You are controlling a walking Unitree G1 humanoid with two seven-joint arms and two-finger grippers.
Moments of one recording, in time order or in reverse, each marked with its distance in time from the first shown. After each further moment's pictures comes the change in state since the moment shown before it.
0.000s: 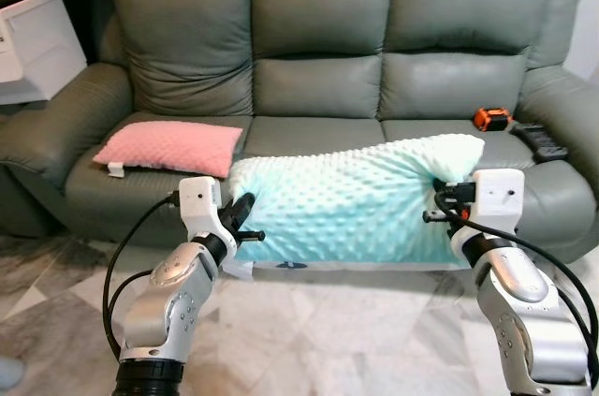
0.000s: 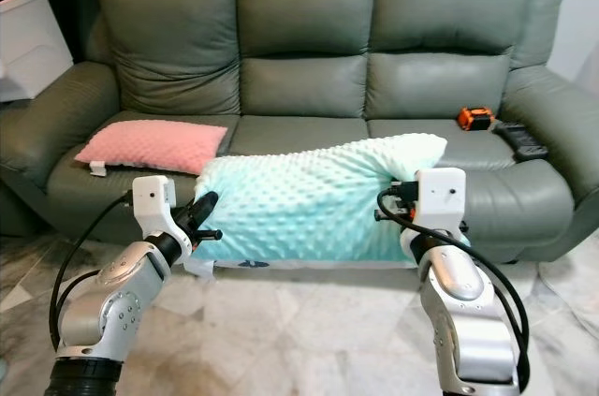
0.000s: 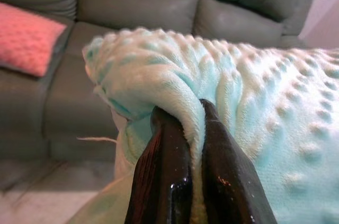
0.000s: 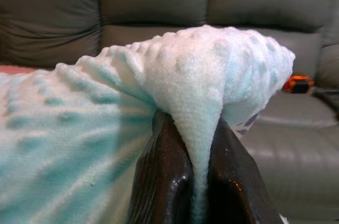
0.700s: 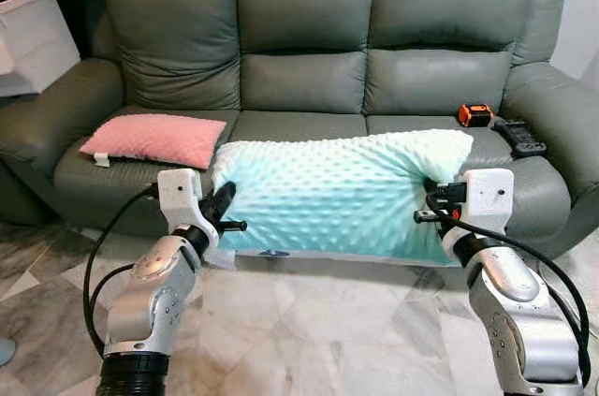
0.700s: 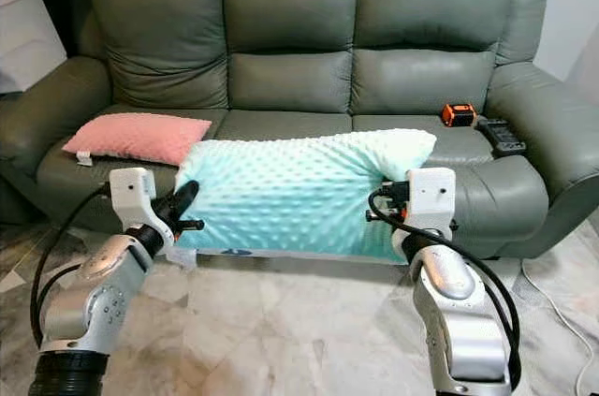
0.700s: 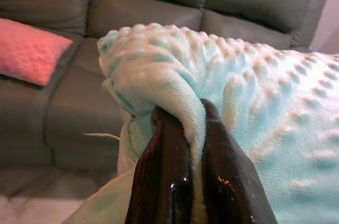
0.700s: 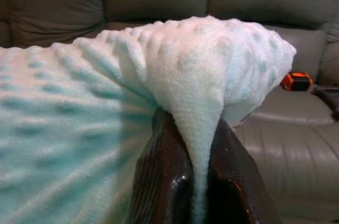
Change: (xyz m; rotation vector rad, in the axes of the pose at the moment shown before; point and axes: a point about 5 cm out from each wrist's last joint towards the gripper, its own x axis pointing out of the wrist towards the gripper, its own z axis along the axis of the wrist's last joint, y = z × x) left arm -0.004 0.020 0.014 0.037 -0.070 0.040; right arm 0.001 0.008 -0.001 0.006 0.000 0.030
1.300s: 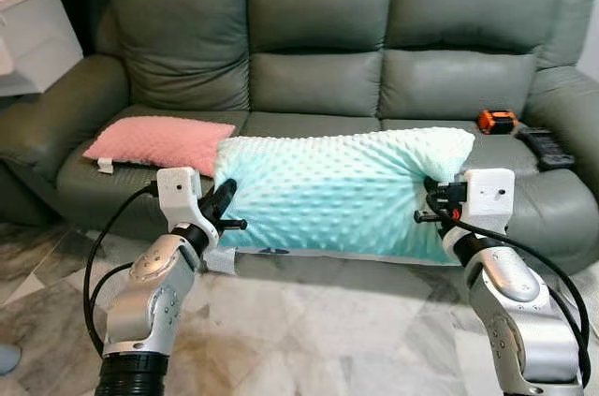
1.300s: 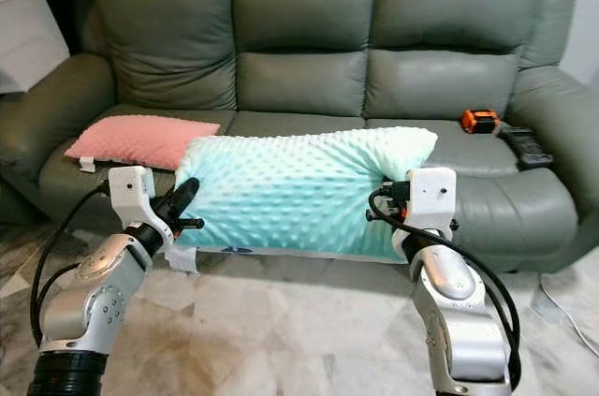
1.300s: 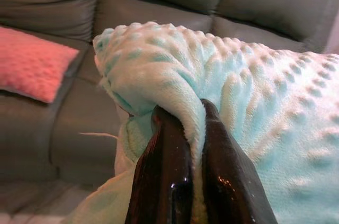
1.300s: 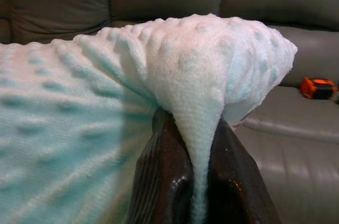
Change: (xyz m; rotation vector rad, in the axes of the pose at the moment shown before) left arm 0.000 0.000 0.001 0.004 -0.012 -0.020; right arm 0.000 0.001 0.001 0.004 -0.010 0.004
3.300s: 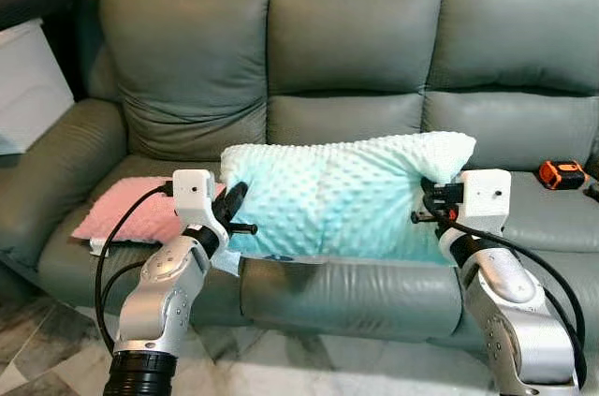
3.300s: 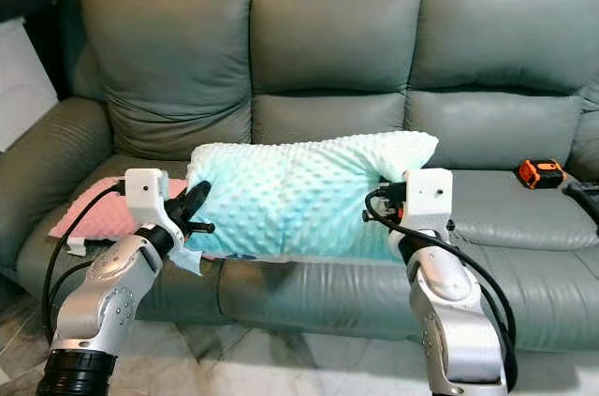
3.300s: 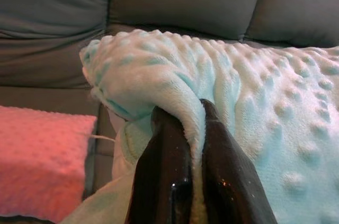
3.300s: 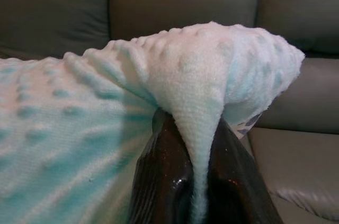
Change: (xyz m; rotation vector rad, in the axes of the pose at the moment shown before) left arm 0.005 -0.012 -0.007 0.048 0.018 -0.034; right arm -0.001 0.001 -0.001 0.001 -0.005 -0.006
